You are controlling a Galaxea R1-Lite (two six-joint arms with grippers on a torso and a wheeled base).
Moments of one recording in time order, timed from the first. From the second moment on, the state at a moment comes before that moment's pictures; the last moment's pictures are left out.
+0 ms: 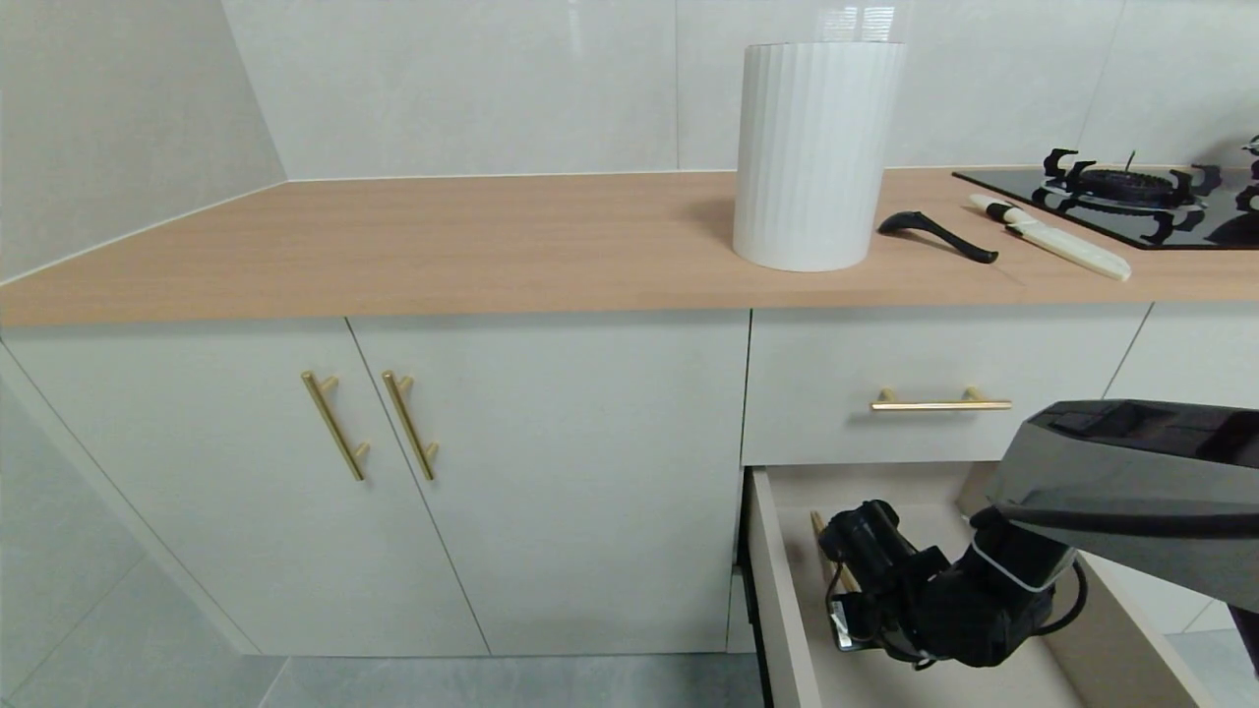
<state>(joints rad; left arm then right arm) 0.00 0.00 0.00 -0.01 0.01 0.00 0.52 2.32 -0.84 -0.43 -0.34 0.37</state>
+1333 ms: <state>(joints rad) 0.00 0.00 0.00 -0.01 0.01 0.00 0.48 1.83 -0.75 -0.31 -0.35 0.29</state>
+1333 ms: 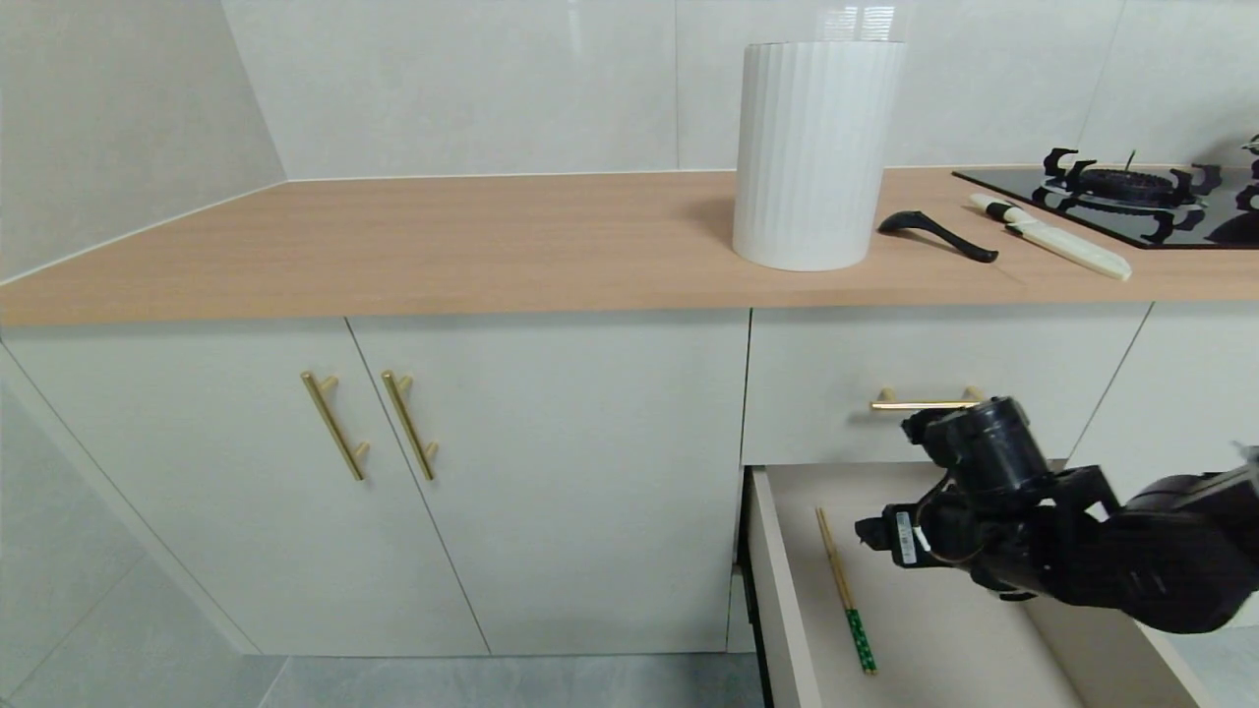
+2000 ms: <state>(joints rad) 0.00 0.00 0.00 -0.01 0.01 0.00 0.47 1.45 -0.76 -0.18 -0.32 0.21</state>
